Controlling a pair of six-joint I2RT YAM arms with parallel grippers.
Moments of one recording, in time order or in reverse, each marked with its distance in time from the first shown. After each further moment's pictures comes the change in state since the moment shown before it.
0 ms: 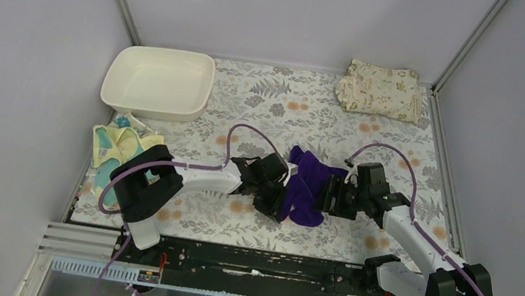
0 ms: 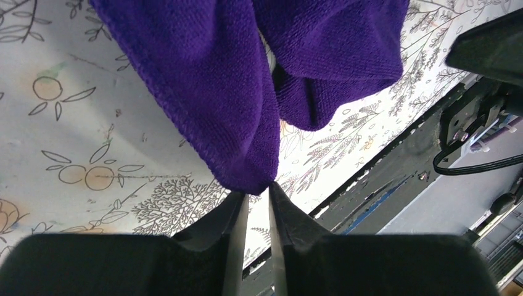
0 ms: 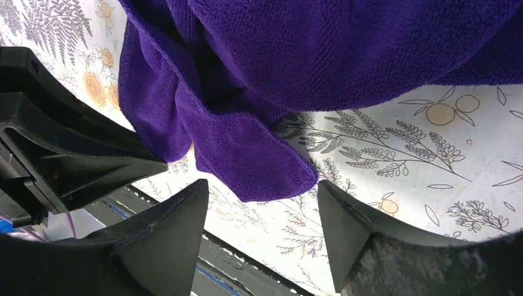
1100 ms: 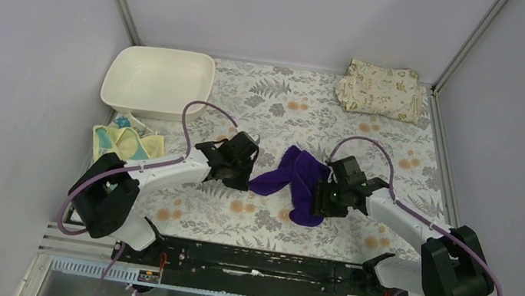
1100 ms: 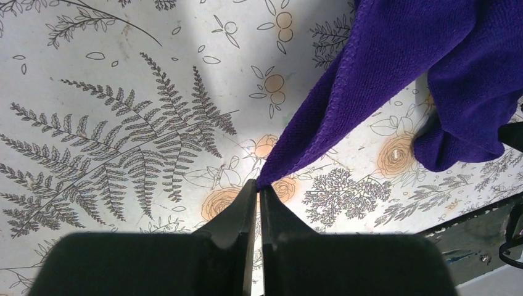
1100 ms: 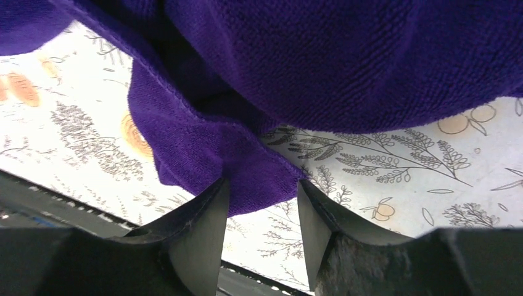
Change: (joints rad) left arm 0.196 -0.254 -0.077 -0.185 -0.330 0.037; right arm 0.187 0.193 0.111 -0.066 0.202 -0.005
